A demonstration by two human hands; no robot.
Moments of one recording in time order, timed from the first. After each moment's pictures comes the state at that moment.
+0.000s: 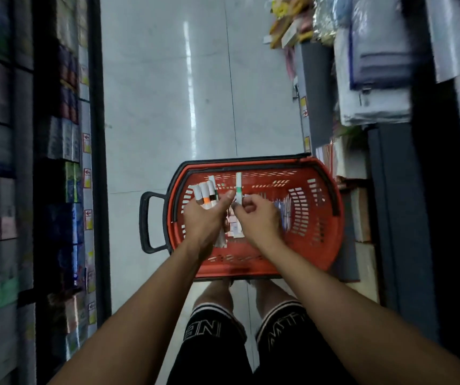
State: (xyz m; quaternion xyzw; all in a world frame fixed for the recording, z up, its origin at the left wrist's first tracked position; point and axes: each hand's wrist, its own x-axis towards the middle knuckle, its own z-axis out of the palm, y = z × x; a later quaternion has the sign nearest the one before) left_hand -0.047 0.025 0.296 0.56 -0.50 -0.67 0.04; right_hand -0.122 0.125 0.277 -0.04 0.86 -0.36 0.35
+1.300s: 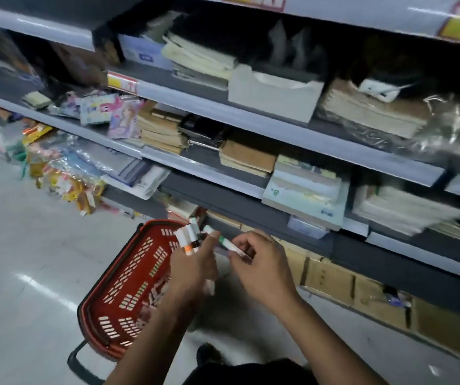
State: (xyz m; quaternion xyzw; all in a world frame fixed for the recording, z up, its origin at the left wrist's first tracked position) left_hand 0.063 0.234 0.539 0.13 -0.65 -0.72 -0.22; right_hand 0.130 0.377 0.556 0.17 0.89 -0.42 -0.10
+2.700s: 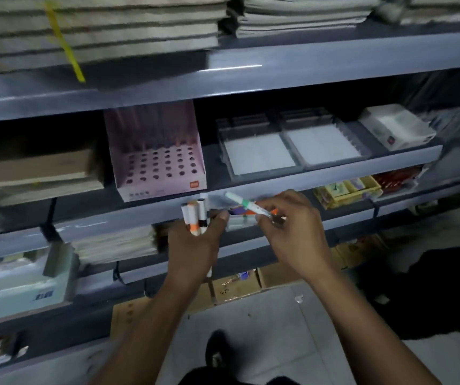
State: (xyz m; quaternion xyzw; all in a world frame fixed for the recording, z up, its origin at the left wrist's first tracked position) left_hand 0.351 0.829 0.611 -0.22 -0.69 -0.61 -0.32; right_hand 0.511 0.927 0.639 0.41 0.83 -0.23 -0.31
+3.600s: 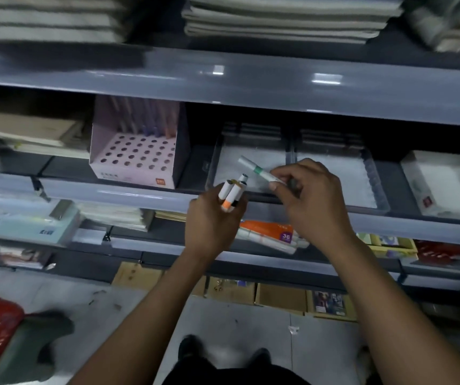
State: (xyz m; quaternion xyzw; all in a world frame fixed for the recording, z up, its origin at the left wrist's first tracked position) left_hand 0.416 0.956 0.611 -0.32 -0.80 -0.50 -0.04; right_hand 0.539 1.099 0.668 0.24 0.90 -0.24 -0.29
